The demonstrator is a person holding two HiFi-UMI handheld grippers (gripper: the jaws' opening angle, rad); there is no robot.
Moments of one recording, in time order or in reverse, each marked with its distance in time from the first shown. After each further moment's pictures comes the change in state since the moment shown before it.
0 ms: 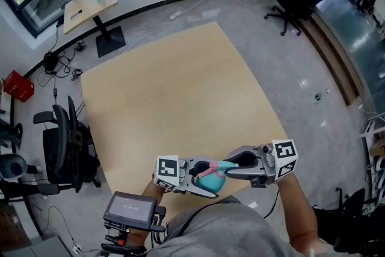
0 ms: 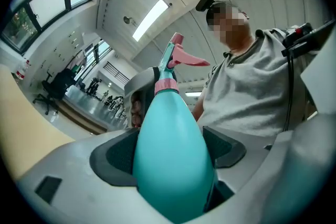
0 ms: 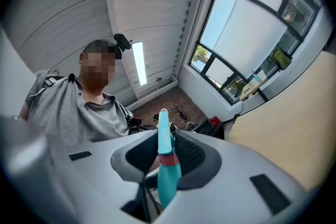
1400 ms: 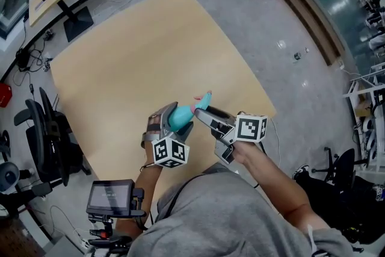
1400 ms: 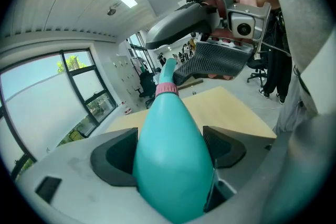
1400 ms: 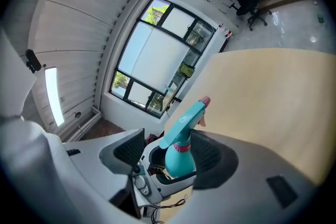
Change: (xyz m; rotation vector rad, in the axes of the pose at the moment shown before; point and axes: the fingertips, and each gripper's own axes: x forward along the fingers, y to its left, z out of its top) left arm -0.086 0.149 -0.067 0.558 0.767 1.092; right arm -0.060 -0.130 -0.045 0.492 -0.313 -0.818
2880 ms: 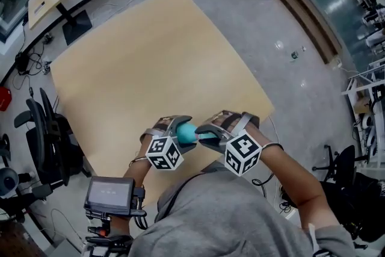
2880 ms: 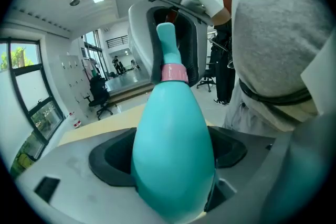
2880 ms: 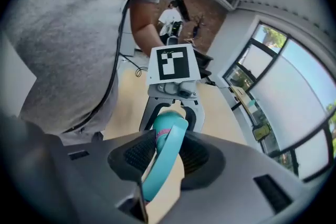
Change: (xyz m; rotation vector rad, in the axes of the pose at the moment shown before) left arm -0.034 -0.086 0.015 0.161 -0.084 -0.531; right arm -0.039 0.029 -0.111 -1.908 0.854 0.146
